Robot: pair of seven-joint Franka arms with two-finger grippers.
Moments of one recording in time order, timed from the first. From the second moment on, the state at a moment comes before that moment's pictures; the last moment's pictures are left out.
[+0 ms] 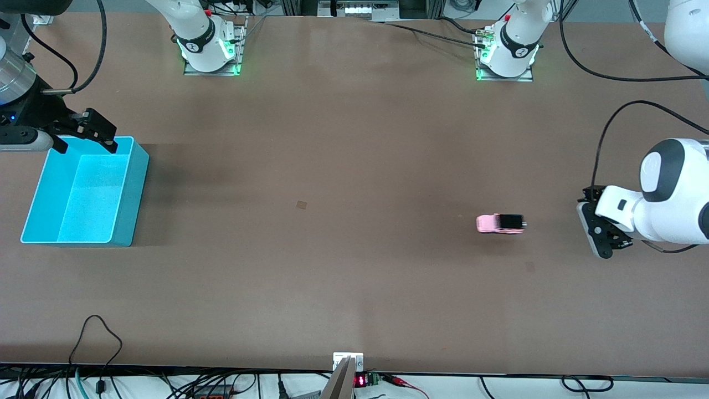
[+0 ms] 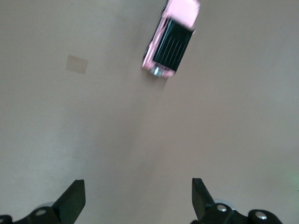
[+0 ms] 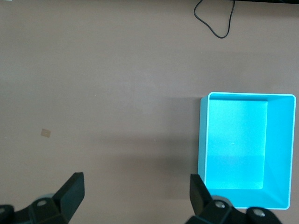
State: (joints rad) left arm 0.39 0.56 -0.43 -1.46 0.27 1.69 1.03; right arm 0.03 -0.02 0.05 -1.67 -0.03 1.76 0.06
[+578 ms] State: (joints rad) left arm 0.36 0.48 -0.51 -1.43 0.27 1.61 0.62; right arm 0.03 -0.02 0.05 -1.67 -0.03 1.76 0.05
